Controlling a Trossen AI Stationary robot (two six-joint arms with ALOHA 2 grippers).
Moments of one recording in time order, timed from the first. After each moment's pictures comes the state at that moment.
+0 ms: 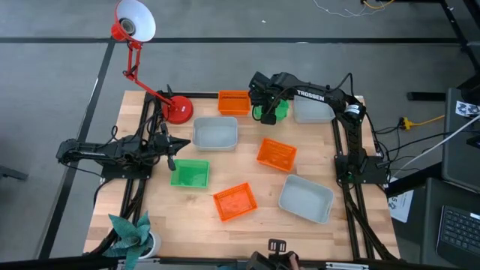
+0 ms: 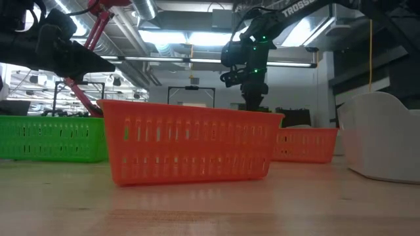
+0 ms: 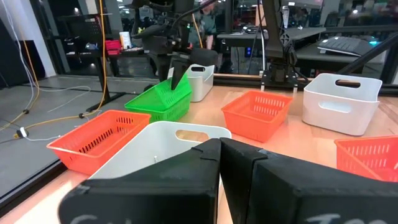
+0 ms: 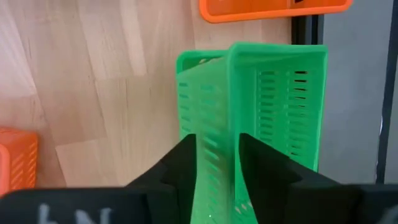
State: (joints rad) left arm -0.03 0.03 0.01 0.06 -0.40 0.03; right arm -0.54 2.03 1.73 -1.03 0.10 -0.45
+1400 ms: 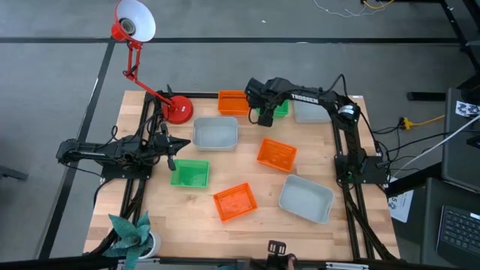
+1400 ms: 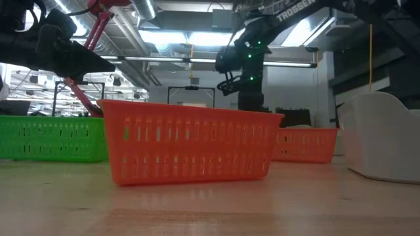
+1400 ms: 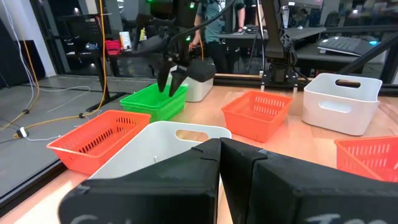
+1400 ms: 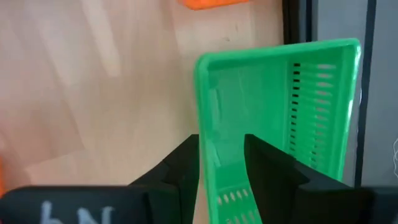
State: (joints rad) left arm -0.03 0.03 0.01 0.06 -0.40 0.03; right arm -0.50 2.07 1.73 -1.02 0.25 -0.34
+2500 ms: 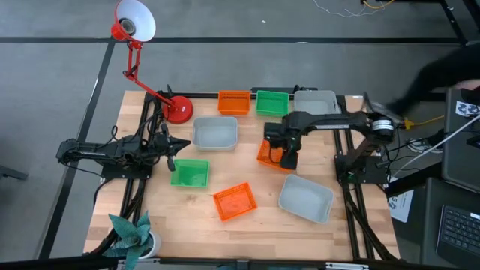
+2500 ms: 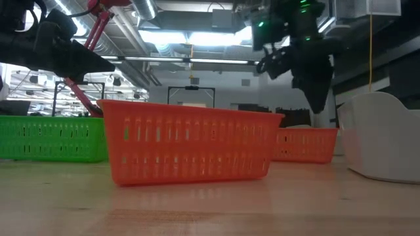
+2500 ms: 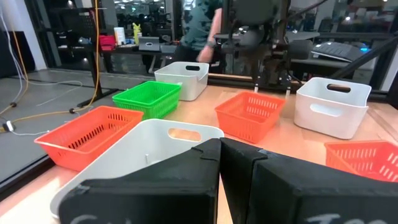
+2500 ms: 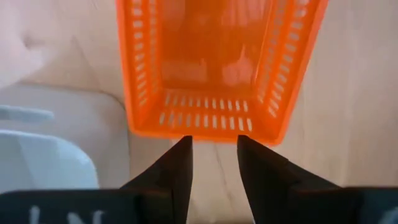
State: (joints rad) left arm -0.03 0.03 0.01 0.06 -0.37 -0.02; right arm -0.15 1.67 1.26 -1.22 -0.05 0.10
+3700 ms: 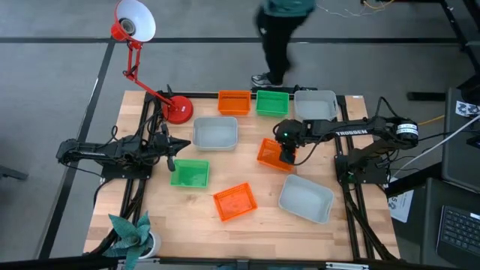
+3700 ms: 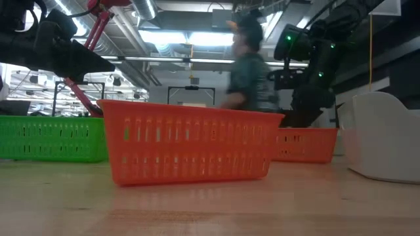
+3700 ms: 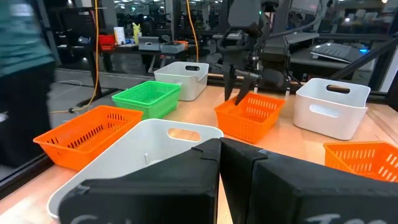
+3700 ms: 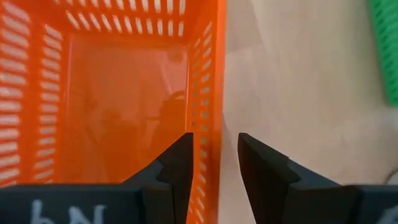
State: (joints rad) left arm -0.03 0.03 0.01 0.06 -0.37 -0.02; right arm -0.25 1.44 0.75 -0.46 0.11 0.00
